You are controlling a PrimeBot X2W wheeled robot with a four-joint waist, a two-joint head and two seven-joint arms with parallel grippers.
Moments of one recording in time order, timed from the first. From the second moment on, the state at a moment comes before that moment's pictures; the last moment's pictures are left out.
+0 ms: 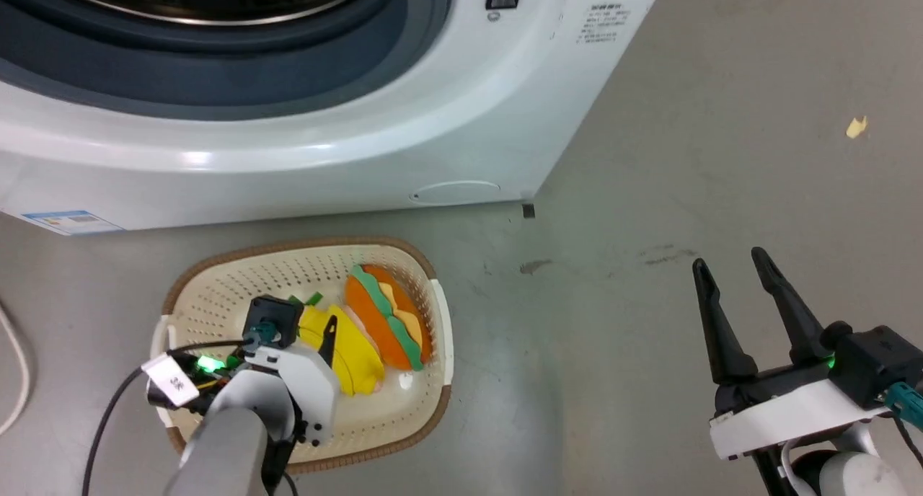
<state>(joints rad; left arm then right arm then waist) -0.37 0.17 -0.16 0.54 -0.04 -0.05 0.08 -0.10 -0.05 0.01 -0.06 0.16 0.13 -0.11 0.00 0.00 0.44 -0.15</state>
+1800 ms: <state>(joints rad) -0.92 0.36 -0.58 1.12 -0.12 -0.09 0.09 -0.17 -0.05 0.00 -0.18 0.29 0.13 -0.23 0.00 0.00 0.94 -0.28</state>
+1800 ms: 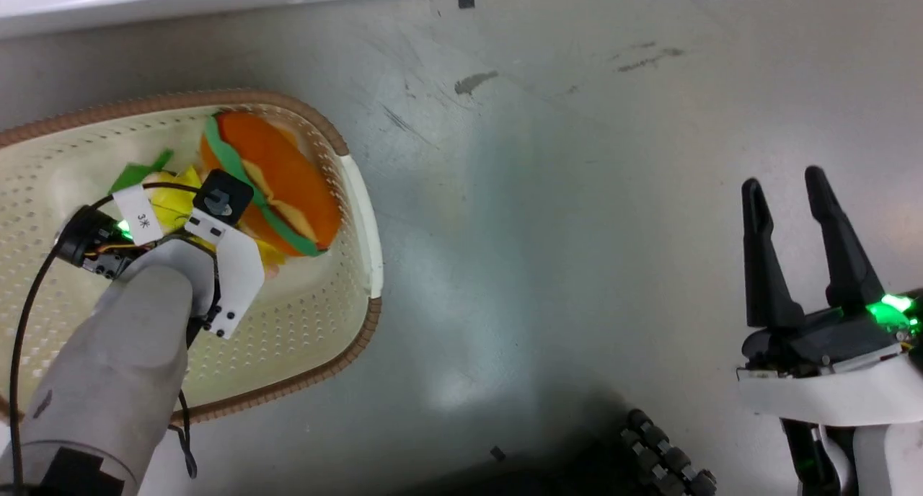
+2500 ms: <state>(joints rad) -0.83 0.33 -0.61 1.28 -0.26 -0.10 -0.14 -0.26 -0.05 0.00 -0.09 0.26 0.13 -0.26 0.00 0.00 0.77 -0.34</state>
